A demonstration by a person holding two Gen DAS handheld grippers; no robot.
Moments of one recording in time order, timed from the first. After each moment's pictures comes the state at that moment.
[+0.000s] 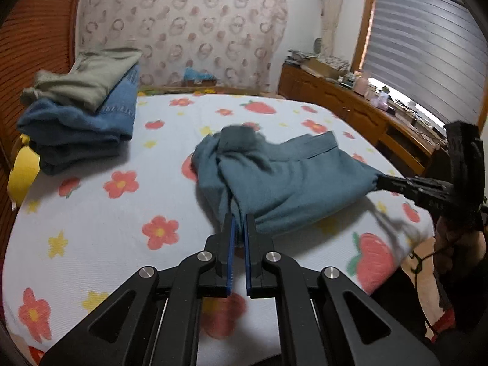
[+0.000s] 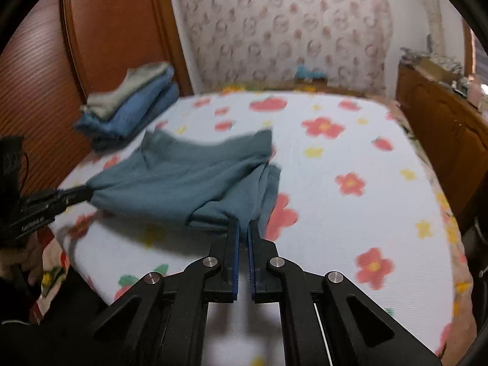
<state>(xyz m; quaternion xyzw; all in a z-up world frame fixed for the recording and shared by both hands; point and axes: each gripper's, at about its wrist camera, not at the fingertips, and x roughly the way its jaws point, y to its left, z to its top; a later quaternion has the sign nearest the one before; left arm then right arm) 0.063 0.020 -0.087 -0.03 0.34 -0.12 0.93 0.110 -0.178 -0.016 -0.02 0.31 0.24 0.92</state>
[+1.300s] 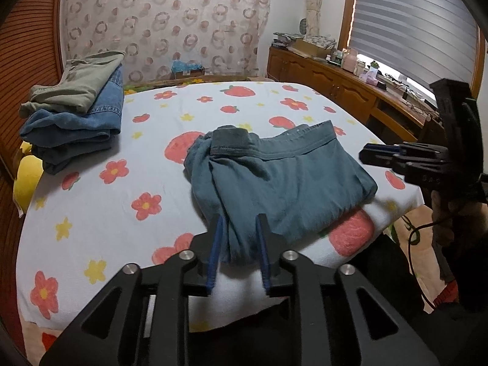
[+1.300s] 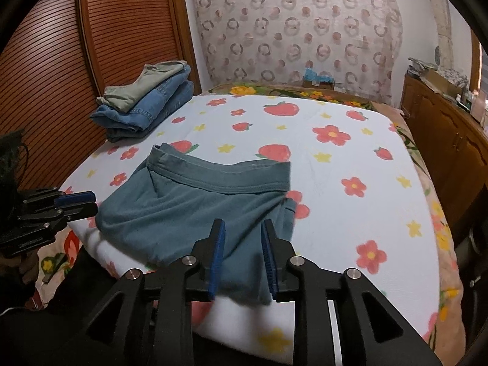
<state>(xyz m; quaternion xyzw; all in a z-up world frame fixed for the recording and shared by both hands) 0.039 0.001 -0.084 0.00 0.37 -0.14 0.92 0.091 -0.169 -0.002 -0.05 0.32 0.25 0.91</state>
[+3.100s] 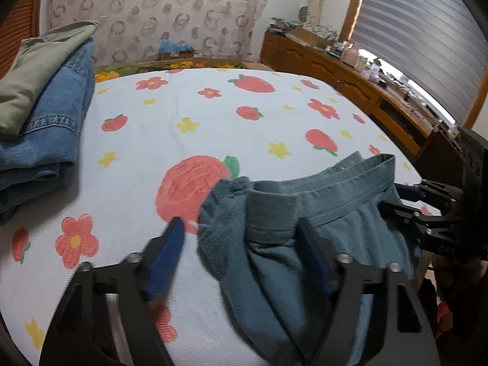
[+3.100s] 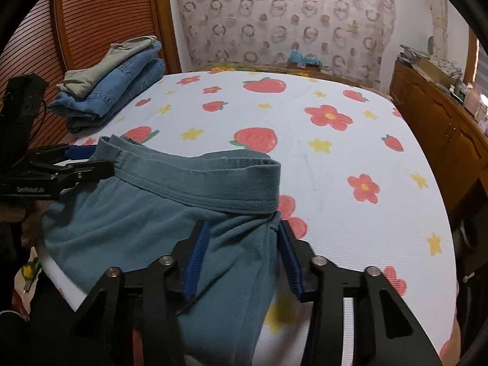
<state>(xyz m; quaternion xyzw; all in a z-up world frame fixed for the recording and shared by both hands) 0.165 0.017 -0.111 -0.02 0.41 -0.19 0.89 0.146 -0.147 -0.027 -0.07 0.35 0.21 0.91</state>
